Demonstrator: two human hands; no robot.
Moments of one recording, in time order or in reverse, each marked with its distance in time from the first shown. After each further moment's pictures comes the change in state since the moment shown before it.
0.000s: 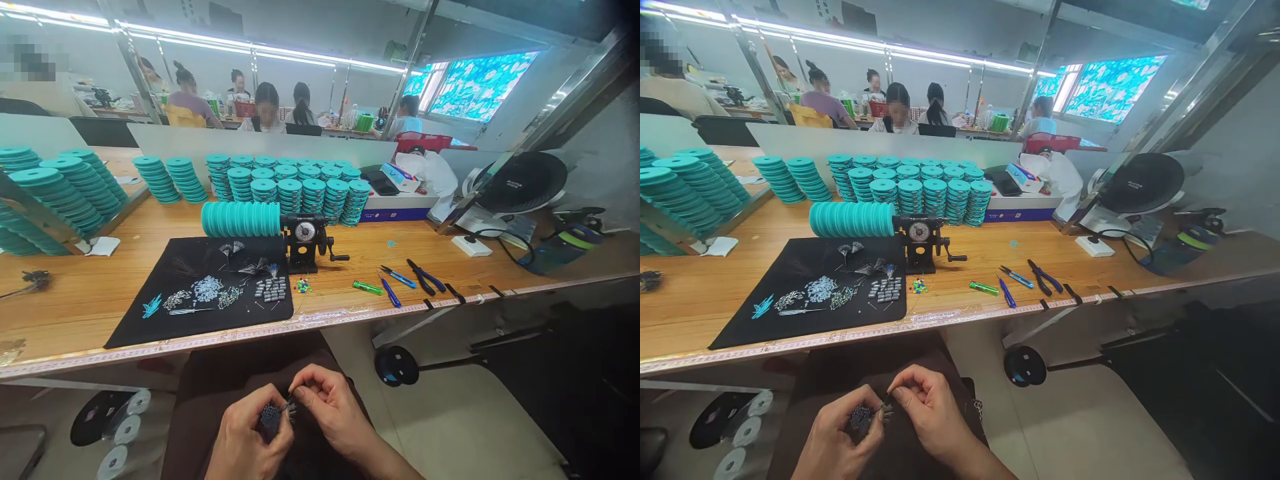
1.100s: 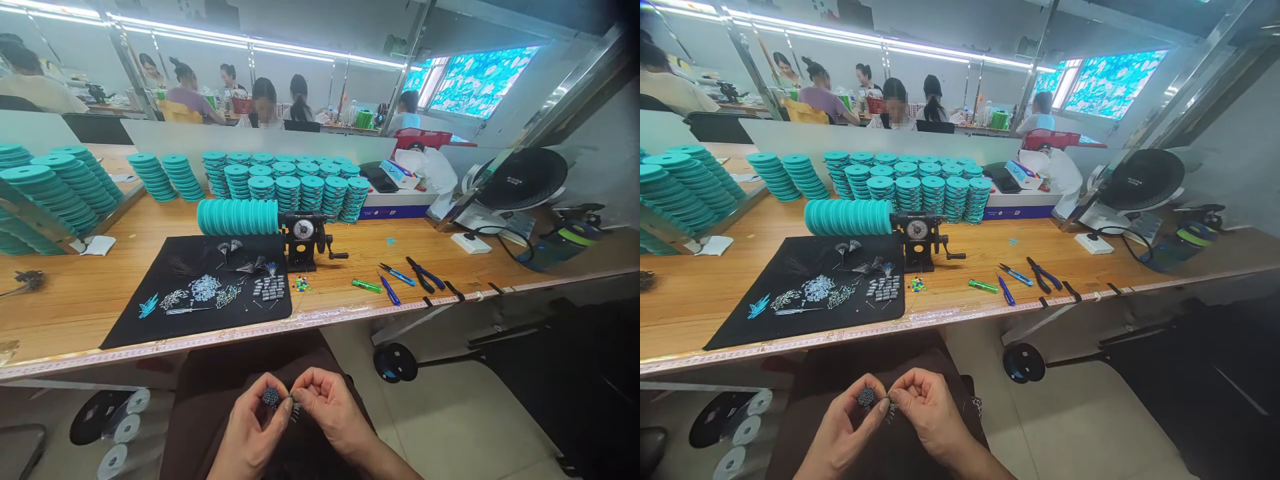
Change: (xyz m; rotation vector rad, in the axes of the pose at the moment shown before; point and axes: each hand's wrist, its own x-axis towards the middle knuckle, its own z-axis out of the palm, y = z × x) left_hand 0.007 -0.001 0.005 -0.514 -0.178 -0.280; right_hand -0.002 0.007 0.004 0.263 -0.018 0.110
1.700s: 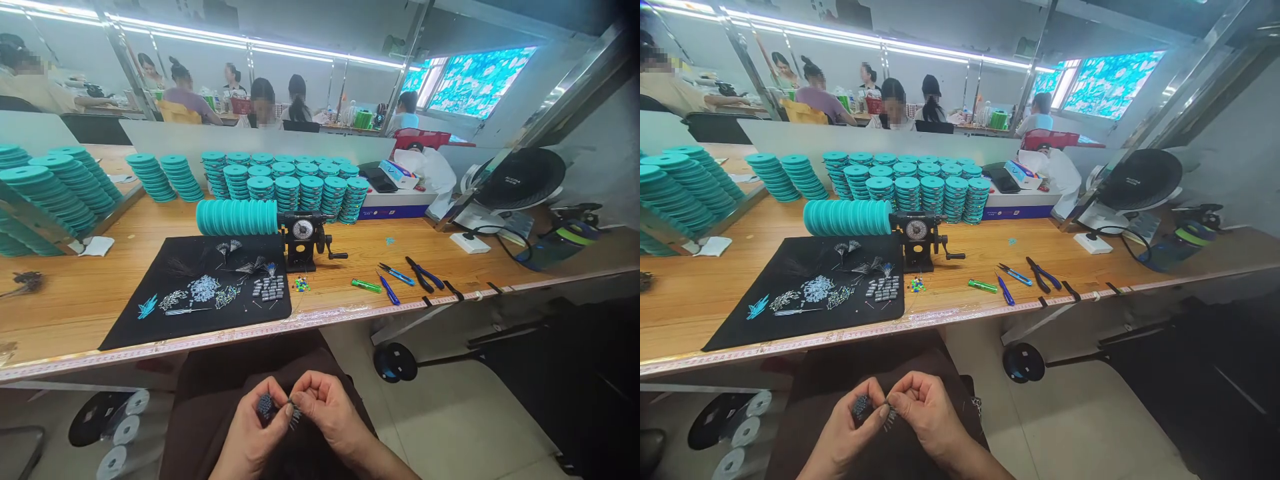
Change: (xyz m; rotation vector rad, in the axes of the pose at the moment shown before) left_hand 0.004 -0.018 0.001 -0.039 -0.051 -0.037; right_hand 0.000 0.010 -0.002 0.067 -0.022 0.044
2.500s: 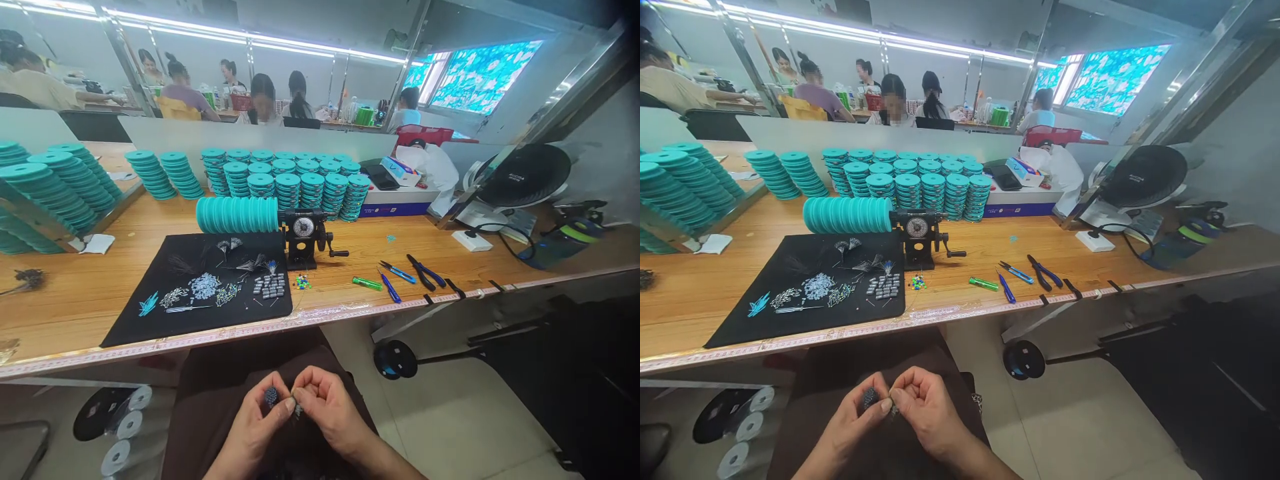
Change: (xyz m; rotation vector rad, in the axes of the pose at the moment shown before) left_hand 0.000 -0.011 0.001 -0.327 -0.088 -0.054; right_hand -0.002 -0.004 0.003 0.046 -0.024 -0.002
